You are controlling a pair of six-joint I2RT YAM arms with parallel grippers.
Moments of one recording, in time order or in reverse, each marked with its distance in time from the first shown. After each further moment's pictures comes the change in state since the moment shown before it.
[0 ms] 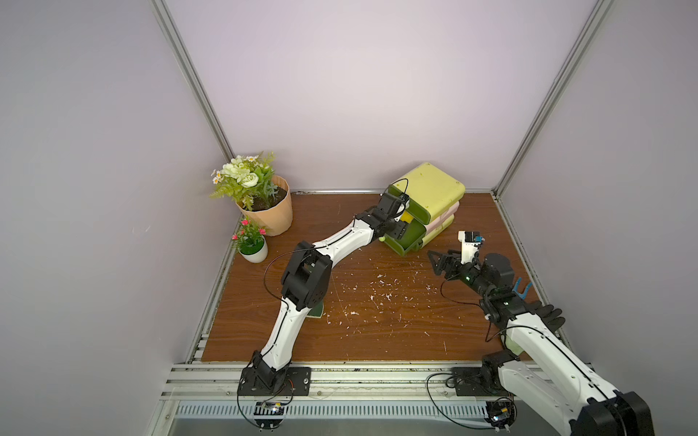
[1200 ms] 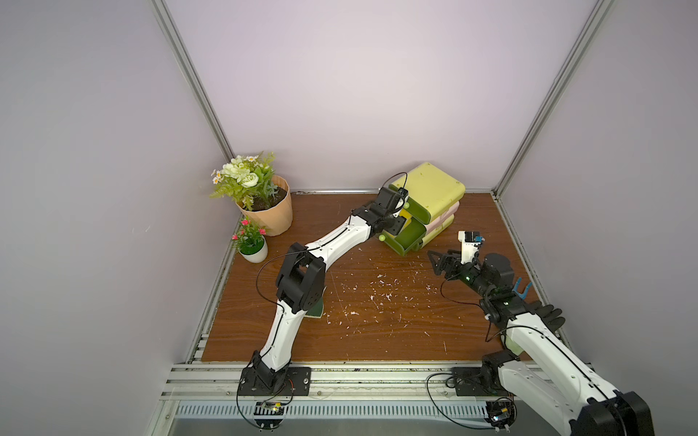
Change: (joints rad) left arm -0.002 -0.067 0.026 -0.098 -0.026 0.002; right arm 0.000 0.000 0.000 0.000 0.000 0.000
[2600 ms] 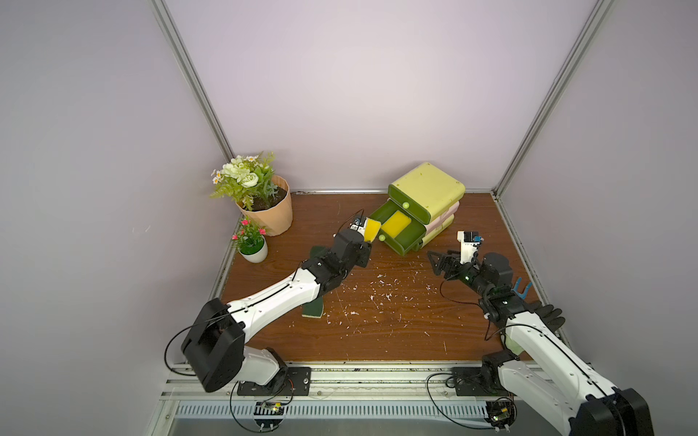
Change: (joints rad) left arm -0.061 -0.808 -1.007 0.431 -0.274 -0.217; right arm 0.000 0.015 0.000 0.001 0.000 0.000
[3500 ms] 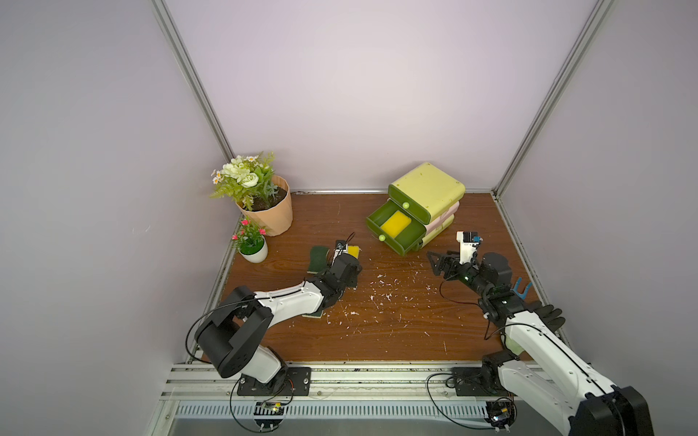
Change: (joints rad) left arm 0.047 0.164 -0.240 0.142 -0.077 -0.291; right arm 0.005 0.011 0.000 0.000 0.001 0.000
